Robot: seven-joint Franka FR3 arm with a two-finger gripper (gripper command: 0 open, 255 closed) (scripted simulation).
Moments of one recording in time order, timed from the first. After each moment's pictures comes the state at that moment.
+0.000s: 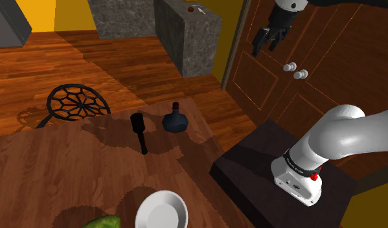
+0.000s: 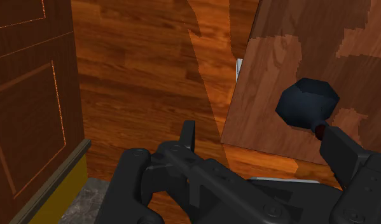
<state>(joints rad) 0.01 -0.76 0.04 -2.34 -0.05 1.72 0.16</state>
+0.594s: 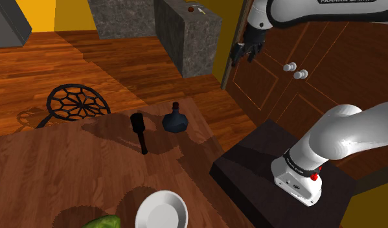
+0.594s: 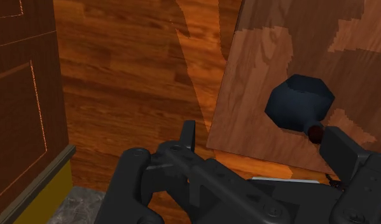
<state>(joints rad) 0.02 -0.58 0.08 -2.38 -0.02 1.91 0.21</state>
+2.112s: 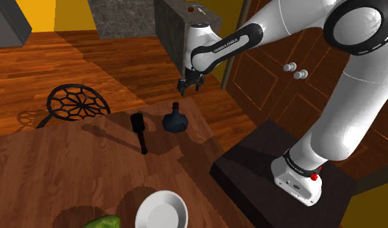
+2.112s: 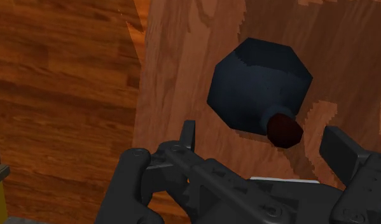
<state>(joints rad) 0.09 0.26 0.18 -2.06 -0.05 2.34 0.39</state>
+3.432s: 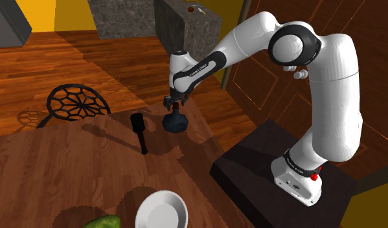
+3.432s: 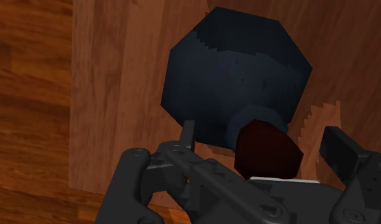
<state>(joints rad) 0.15 0.66 0.17 -1.78 -0.09 2.44 0.44</state>
